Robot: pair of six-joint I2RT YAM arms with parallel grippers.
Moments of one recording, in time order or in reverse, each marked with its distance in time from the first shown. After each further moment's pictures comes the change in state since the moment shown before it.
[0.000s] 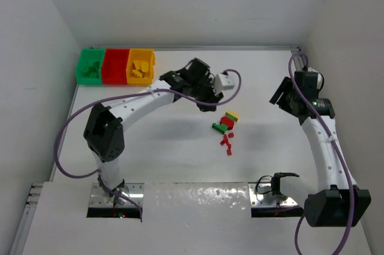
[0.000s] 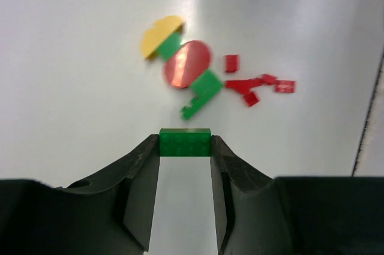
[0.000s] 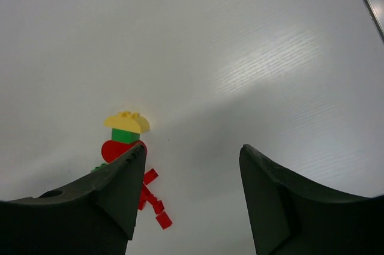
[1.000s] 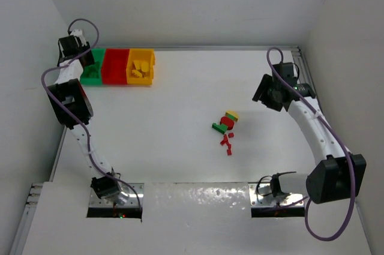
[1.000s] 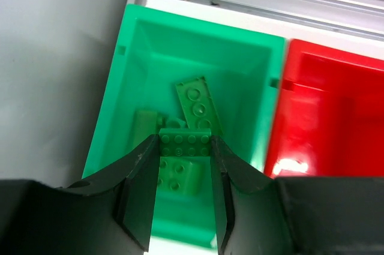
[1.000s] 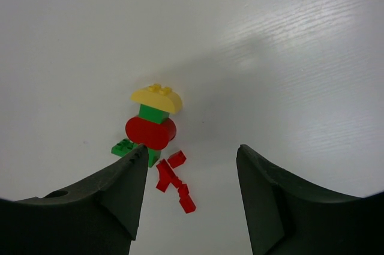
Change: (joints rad) left arm 1.185 0.447 0.326 0.391 -0.275 -0.327; right arm 0.157 0.231 0.077 0.017 -0.053 0.068
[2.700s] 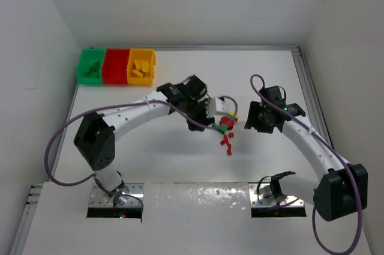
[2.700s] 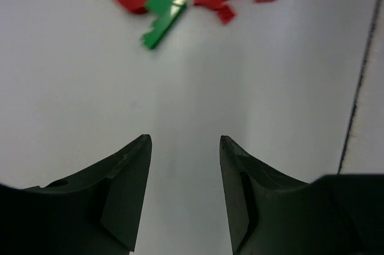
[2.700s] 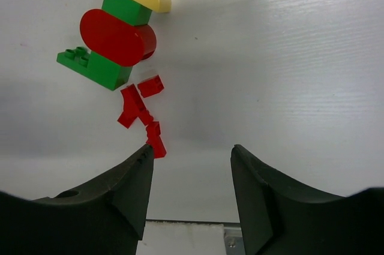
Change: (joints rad) left arm -1.137 -0.590 -0.514 -0.524 0.259 0.518; right arm 0.129 -0.134 -0.285 0.002 -0.084 -0.071
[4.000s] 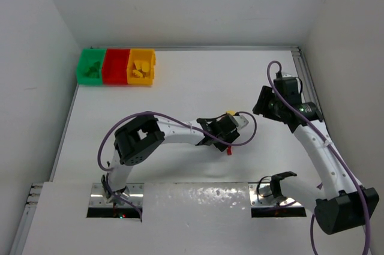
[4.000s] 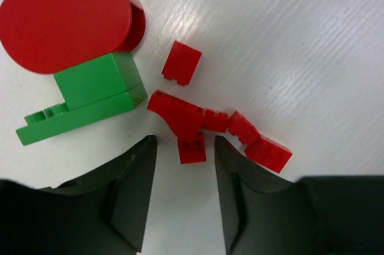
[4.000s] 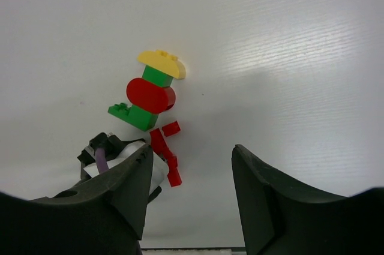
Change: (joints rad) left arm -0.344 0.325 -0.121 0.541 -0.531 -0.722; right arm -0.047 -0.114 0.159 -0.030 0.084 -0.005
